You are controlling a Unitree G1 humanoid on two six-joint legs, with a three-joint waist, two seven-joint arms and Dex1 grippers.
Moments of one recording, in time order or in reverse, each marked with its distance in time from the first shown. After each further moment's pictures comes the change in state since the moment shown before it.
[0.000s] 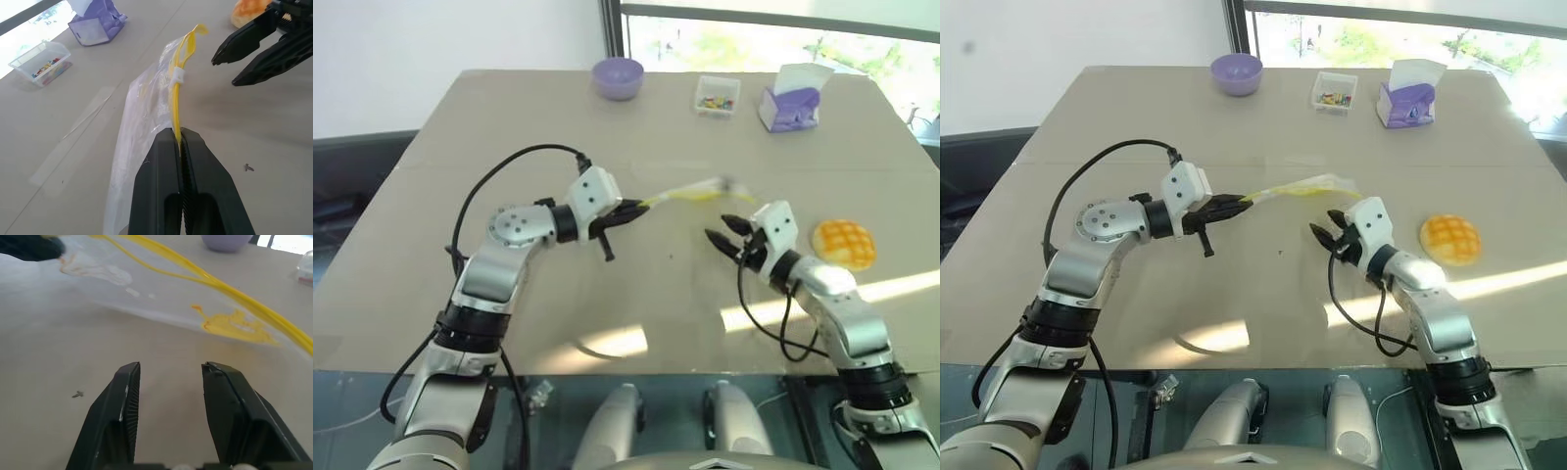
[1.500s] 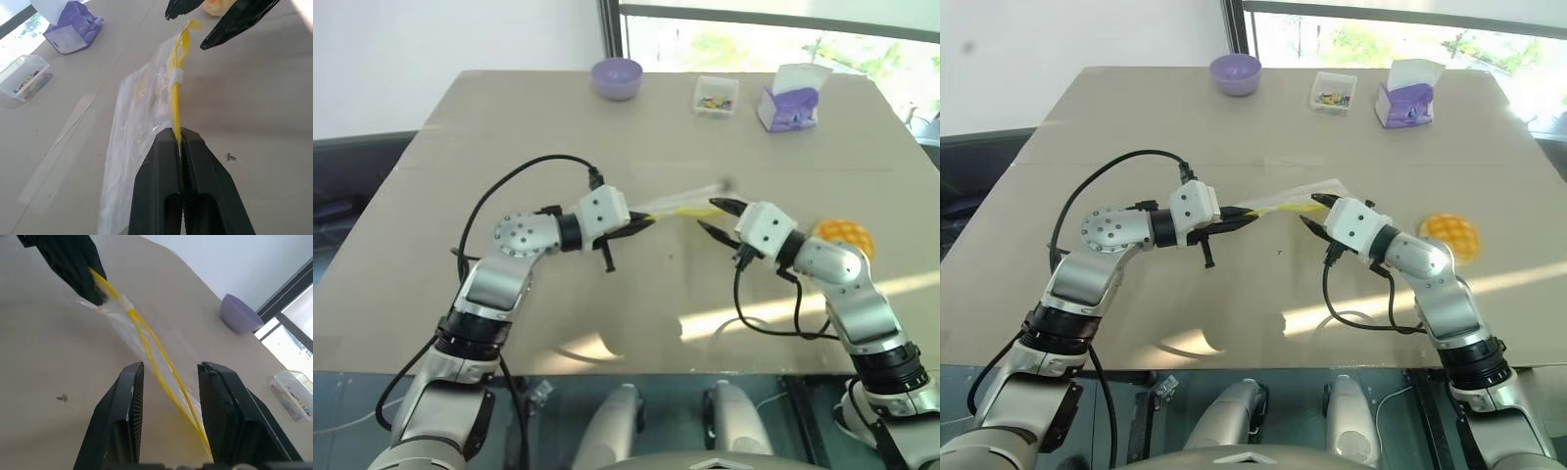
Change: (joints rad) left arm 0.033 0.012 -0.038 -0.027 0.060 -0.099 -0.042; right arm -0.117 -0.091 0.076 0.030 -0.264 -0.267 0.114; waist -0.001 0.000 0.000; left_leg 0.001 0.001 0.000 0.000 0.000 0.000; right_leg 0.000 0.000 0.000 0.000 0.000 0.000
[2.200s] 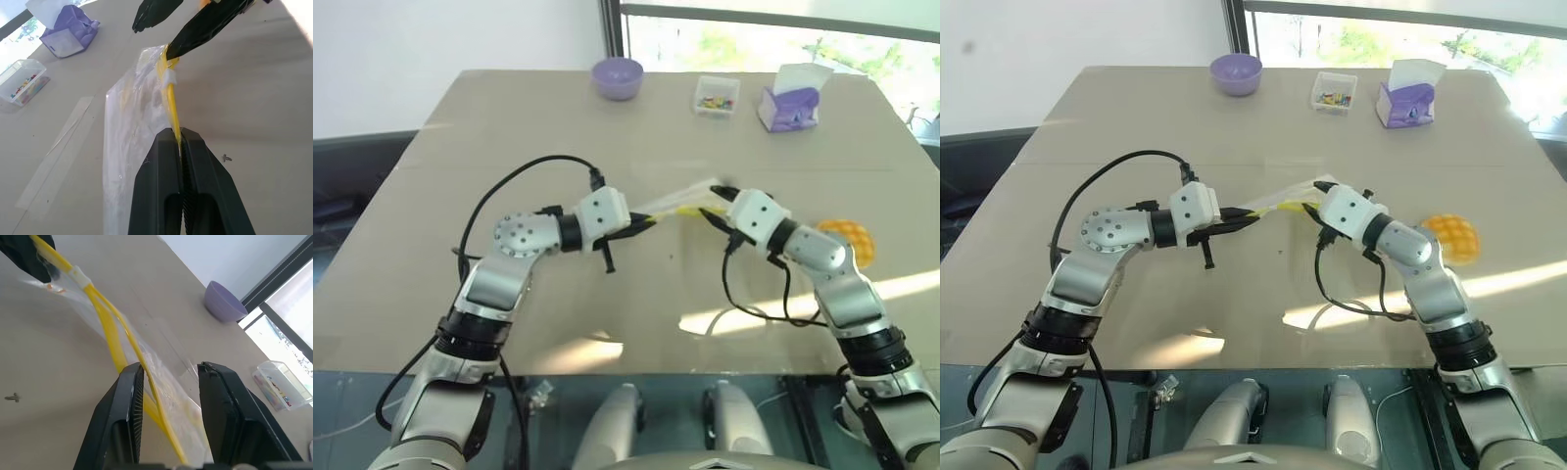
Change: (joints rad) left arm 0.000 -0.002 -0.001 0.000 -0.001 -0.017 -0.016; right arm -0.086 0.053 0.035 0.145 -0.111 -0.022 -0.071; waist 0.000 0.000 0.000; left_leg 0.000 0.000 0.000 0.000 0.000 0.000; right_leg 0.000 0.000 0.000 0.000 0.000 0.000
